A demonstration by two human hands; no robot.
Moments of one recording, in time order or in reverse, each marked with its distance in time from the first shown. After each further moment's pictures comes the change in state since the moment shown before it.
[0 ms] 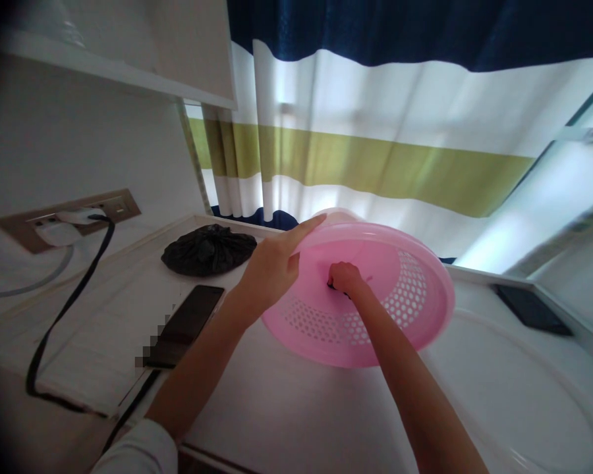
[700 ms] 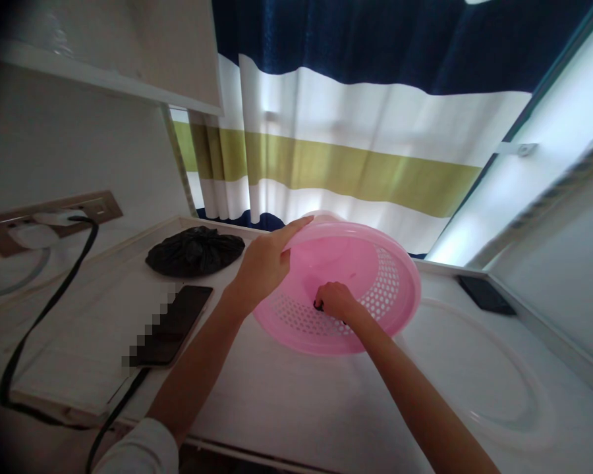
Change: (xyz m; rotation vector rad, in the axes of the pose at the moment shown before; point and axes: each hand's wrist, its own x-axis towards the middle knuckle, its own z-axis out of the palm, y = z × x) left_hand -0.004 0.014 0.001 0.050 0.024 0.005; right_hand -0.091 -0.013 -0.002 -0.003 0.020 -0.205
